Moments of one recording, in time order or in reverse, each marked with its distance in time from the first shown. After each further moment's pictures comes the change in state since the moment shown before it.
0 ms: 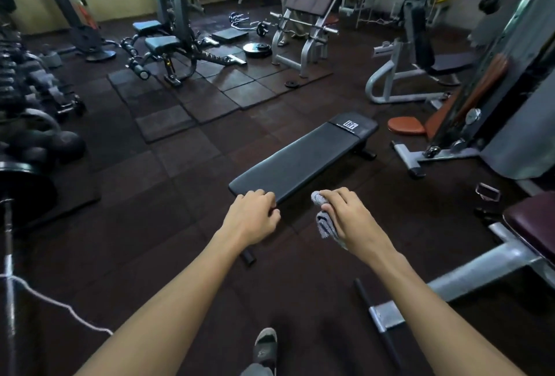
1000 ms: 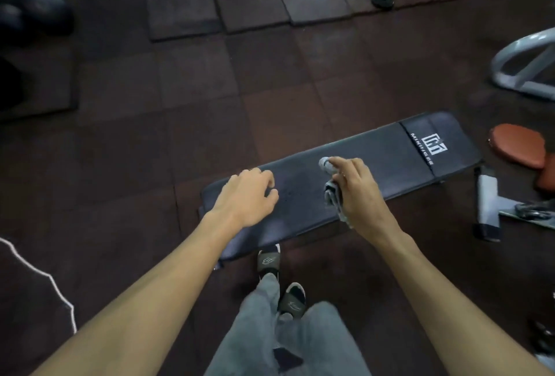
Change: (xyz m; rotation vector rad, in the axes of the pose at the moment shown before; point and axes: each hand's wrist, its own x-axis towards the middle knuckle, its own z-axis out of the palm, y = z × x) left_hand 0.549 -0.146 0.079 -0.277 -0.215 -0.461; right_hand 0.569 0.307 0.162 0.214 -0.343 -0.049
